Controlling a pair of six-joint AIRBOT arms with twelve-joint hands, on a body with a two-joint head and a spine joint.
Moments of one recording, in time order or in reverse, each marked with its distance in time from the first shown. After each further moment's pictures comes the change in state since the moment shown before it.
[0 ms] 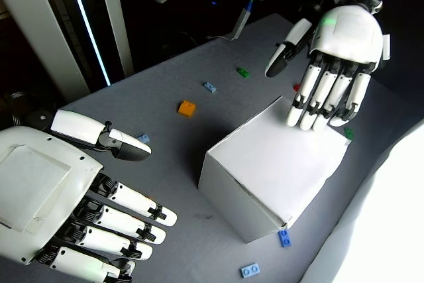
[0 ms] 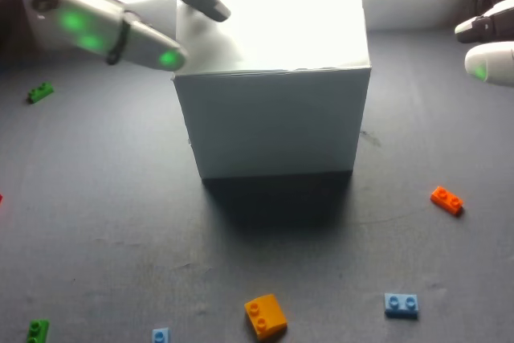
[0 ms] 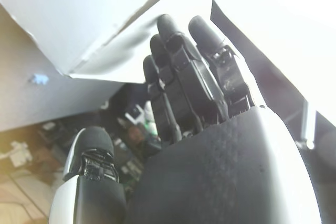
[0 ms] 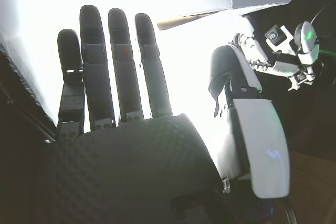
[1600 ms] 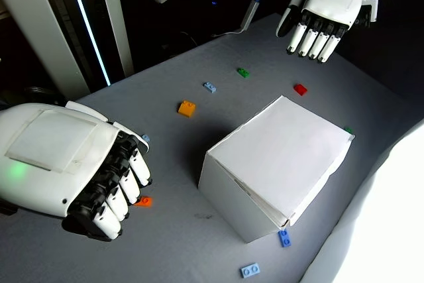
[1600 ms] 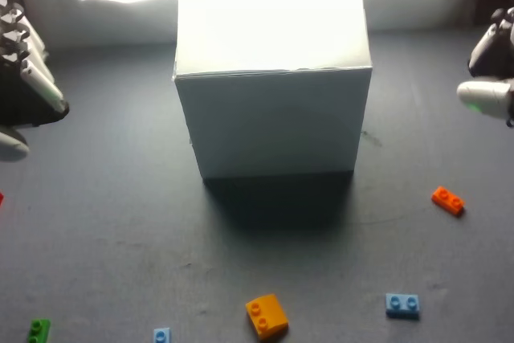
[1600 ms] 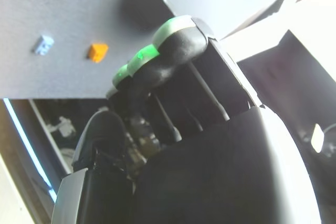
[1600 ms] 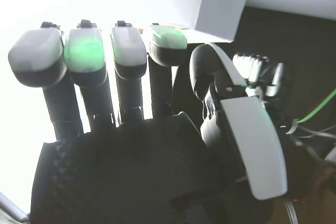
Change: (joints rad) left arm 0.006 0.268 -0.113 0.224 -0.283 -0.066; right arm -0.014 -0.015 0.006 -0.553 0.041 0.080
